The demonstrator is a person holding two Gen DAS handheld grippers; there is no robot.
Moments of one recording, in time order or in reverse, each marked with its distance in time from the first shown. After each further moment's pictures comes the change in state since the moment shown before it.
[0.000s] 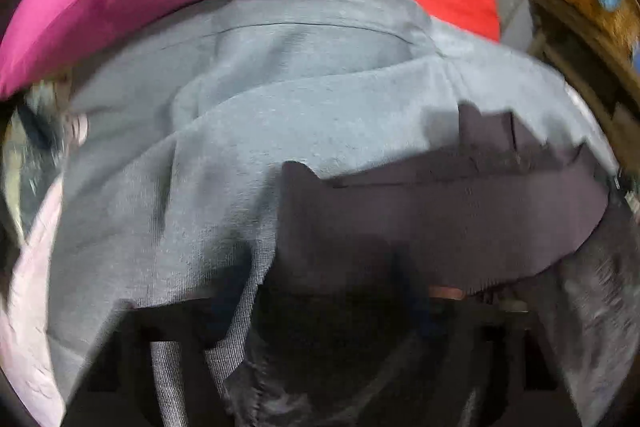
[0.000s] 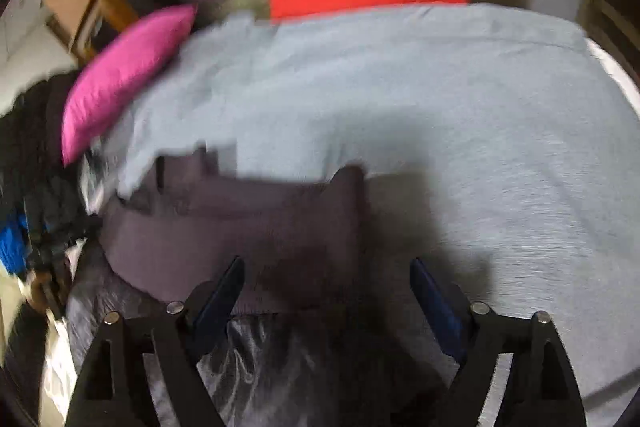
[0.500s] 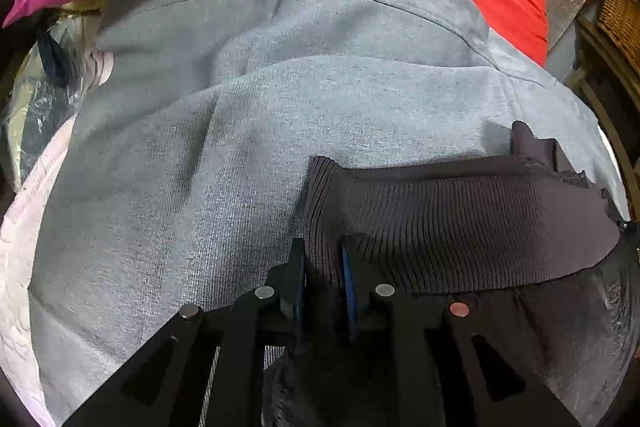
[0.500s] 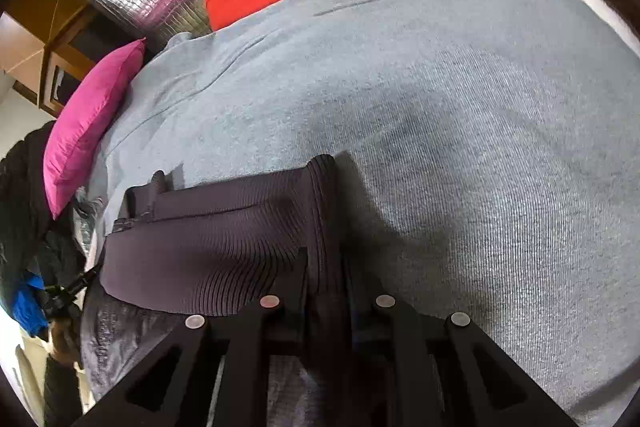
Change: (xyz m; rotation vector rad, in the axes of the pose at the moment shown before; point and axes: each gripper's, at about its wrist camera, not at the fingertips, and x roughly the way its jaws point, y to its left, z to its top) left arm 0.023 0.042 -0.004 -0.209 0.051 0.015; right arm 0.005 -0.058 -0.003 0.264 0.000 0.043
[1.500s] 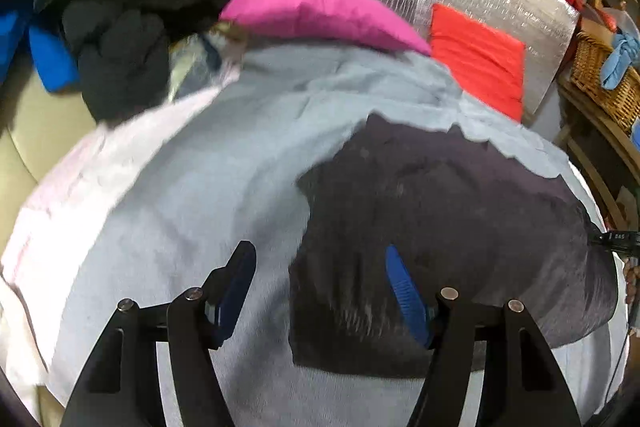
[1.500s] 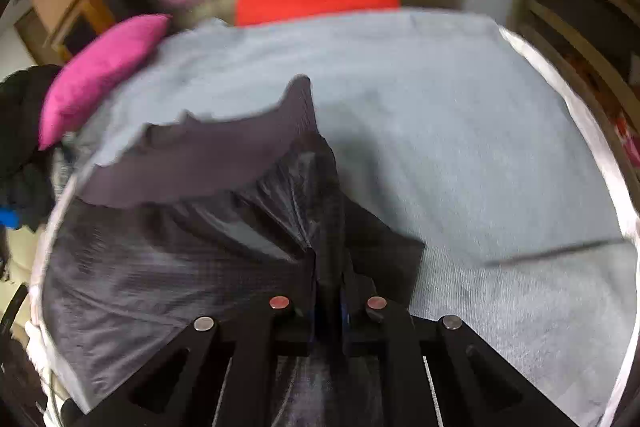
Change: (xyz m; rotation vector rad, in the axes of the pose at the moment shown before) left arm -0.159 0.003 -0.194 -0.162 -0.305 0.054; right arm -0.077 0.038 -0.093 -0.157 -0.106 -0.212
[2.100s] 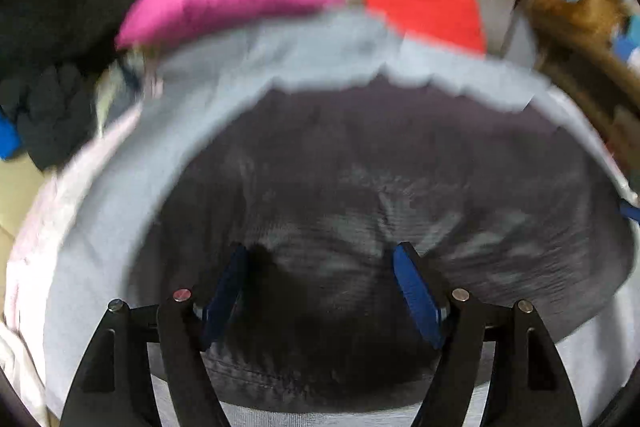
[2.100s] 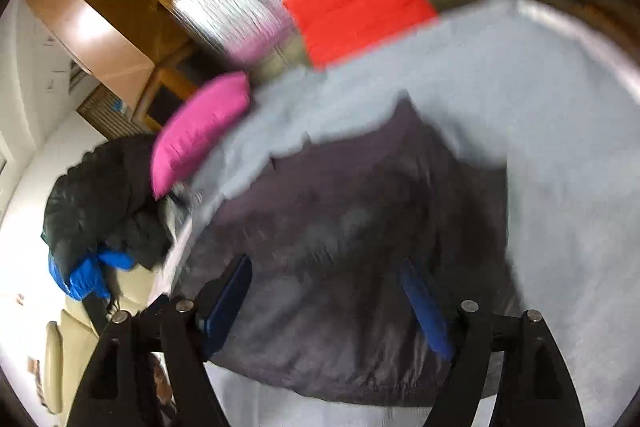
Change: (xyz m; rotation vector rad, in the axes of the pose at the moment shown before) left arm 0.047 -0.116 -0.014 0.235 0.097 0.026; right arm -0.062 0.026 -0.063 0.186 -0.124 0.385
